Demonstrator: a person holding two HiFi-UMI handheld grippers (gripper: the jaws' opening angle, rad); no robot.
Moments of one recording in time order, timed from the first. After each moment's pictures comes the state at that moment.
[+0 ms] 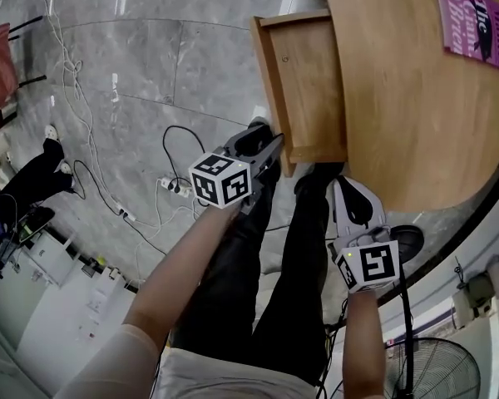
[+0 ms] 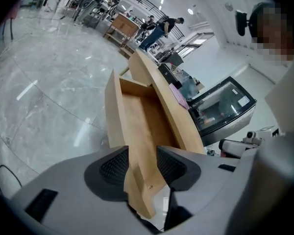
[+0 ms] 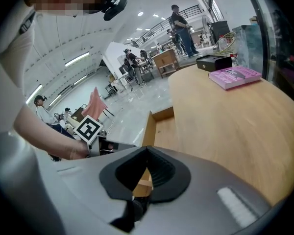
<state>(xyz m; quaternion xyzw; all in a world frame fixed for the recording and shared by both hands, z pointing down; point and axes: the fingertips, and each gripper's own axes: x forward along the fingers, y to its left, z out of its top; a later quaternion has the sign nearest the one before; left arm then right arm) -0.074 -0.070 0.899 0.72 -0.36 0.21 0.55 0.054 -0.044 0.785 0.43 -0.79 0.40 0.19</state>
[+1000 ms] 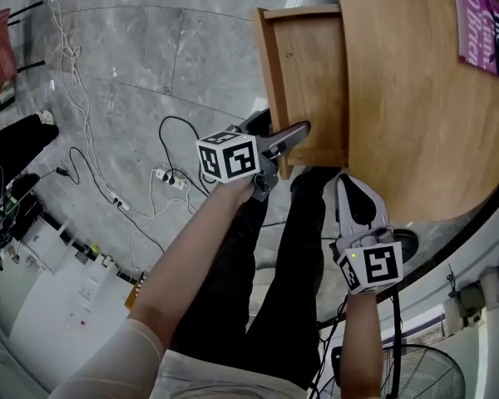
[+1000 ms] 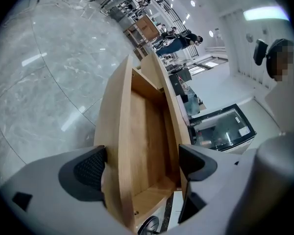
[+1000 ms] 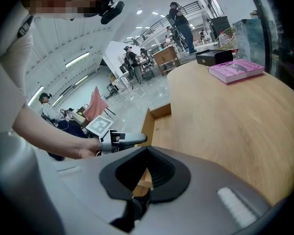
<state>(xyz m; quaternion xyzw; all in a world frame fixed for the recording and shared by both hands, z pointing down) -0.042 -0.099 0.931 0.67 -0.36 0.11 0.65 0.063 -0.050 0.807 0.41 -0.79 0.42 0.19</state>
